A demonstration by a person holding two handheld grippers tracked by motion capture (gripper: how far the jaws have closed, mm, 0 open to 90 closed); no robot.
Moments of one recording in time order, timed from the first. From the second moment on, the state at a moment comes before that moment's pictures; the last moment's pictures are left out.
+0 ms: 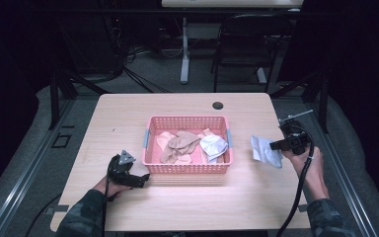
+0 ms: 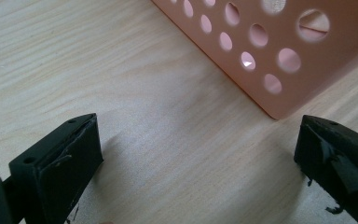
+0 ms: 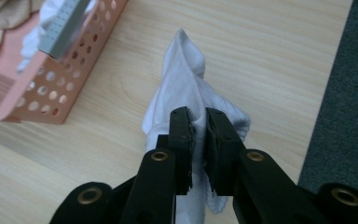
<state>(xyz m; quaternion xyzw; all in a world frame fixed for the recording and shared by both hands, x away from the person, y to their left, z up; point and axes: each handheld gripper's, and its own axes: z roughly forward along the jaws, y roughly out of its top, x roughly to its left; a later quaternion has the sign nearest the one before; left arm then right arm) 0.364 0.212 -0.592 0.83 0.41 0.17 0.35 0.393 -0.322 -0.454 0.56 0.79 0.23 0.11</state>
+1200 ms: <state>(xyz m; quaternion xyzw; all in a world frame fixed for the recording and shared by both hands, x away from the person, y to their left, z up) 0.364 0.212 -0.592 0.83 0.41 0.17 0.35 0.398 -0.328 -0.479 0.58 0.77 0.25 0.08</state>
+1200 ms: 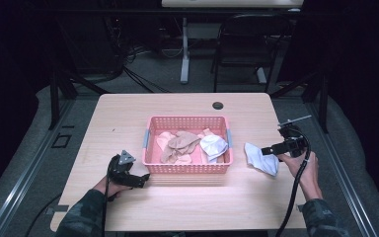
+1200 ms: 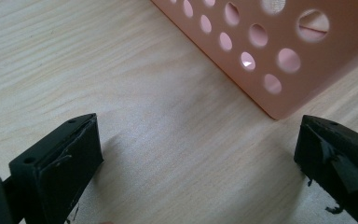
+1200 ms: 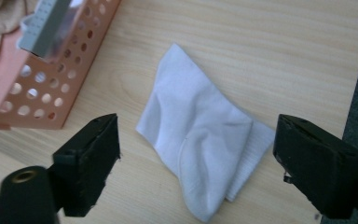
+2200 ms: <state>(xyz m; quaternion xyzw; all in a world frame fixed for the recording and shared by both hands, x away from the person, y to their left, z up) 0.364 0.212 -0.592 0.83 0.41 0.17 0.34 0.377 -0.249 -0.419 0.47 0.83 0.28 0.11</state>
